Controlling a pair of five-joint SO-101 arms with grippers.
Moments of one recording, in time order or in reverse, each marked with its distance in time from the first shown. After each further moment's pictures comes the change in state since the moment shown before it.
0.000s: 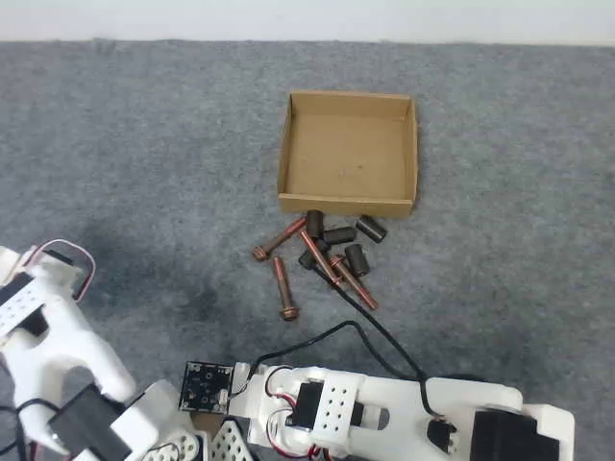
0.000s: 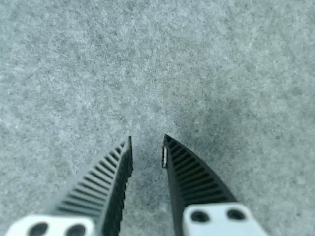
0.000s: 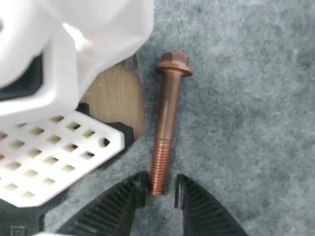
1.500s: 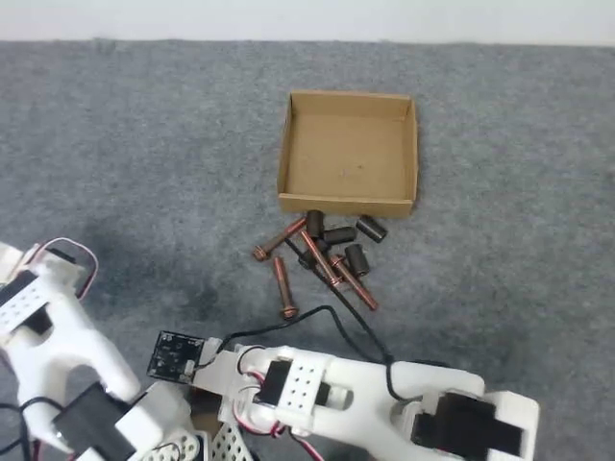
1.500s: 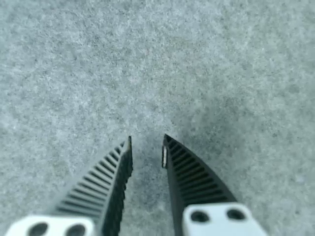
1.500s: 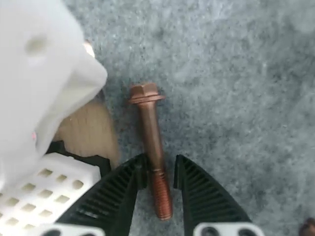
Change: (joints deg) left arm 0.3 0.2 0.0 0.0 0.0; right arm 3.1 11.1 -13.6 2.2 -0.3
